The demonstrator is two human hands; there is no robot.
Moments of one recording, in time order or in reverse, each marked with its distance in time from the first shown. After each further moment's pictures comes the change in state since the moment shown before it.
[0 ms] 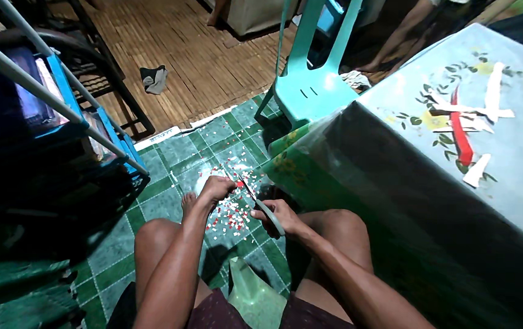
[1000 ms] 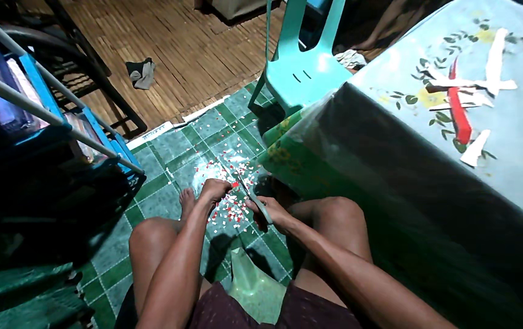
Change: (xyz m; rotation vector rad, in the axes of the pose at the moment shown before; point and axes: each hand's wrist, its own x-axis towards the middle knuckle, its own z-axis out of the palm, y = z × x) left_hand 0.021 -0.029 0.020 0.058 0.029 -0.140; right_hand 0.018 0.034 0.011 0.190 0.010 0.139
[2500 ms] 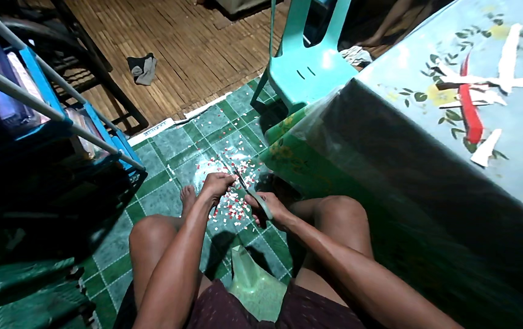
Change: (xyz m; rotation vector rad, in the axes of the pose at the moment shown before) left_hand -0.005 0.005 0.000 -0.205 -0.034 0.096; right_hand 0.006 -0.008 0.006 0.084 -0.021 -0.031
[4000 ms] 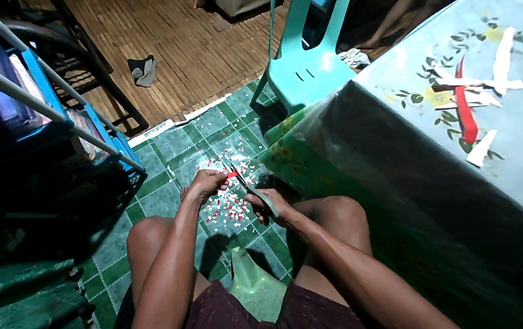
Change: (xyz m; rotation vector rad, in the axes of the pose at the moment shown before) left_hand -0.021 0.024 -0.026 0.033 -0.005 -0.020; right_hand -0.003 -0.010 -0.011 0.015 -0.079 -0.080
